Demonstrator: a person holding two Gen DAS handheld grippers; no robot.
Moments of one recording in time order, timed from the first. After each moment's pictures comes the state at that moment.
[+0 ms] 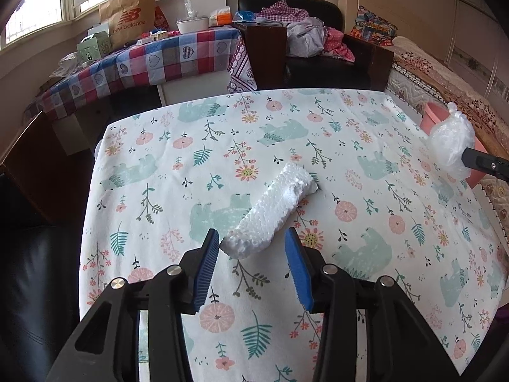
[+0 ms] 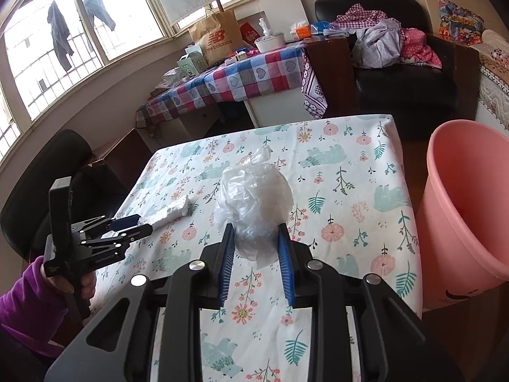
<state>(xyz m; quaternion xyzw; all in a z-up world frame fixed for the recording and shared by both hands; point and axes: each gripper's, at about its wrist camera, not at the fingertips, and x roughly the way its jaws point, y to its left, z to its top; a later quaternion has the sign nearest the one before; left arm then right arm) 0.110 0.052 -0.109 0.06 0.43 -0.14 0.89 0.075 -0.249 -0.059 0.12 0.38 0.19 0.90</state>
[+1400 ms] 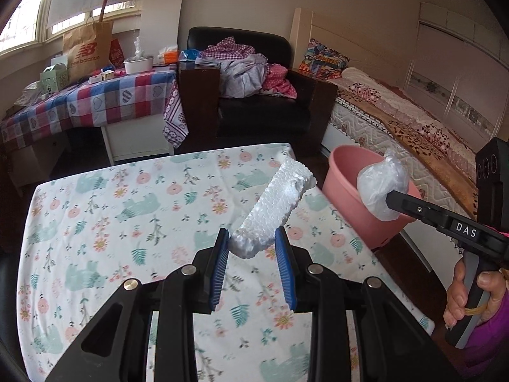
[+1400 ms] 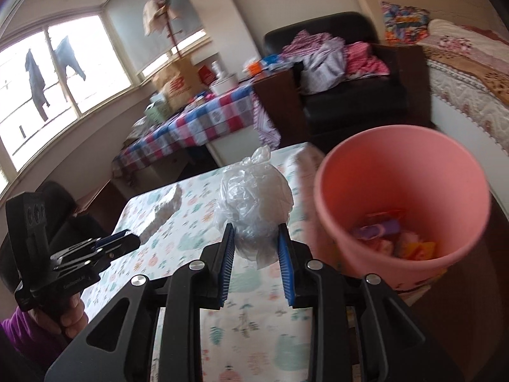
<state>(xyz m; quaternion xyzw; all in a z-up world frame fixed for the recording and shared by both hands) 0.078 -0.096 -0.038 0.01 0.35 -0.24 0.90 0.040 -0.361 -0.047 0.19 0.31 0.10 0.93</state>
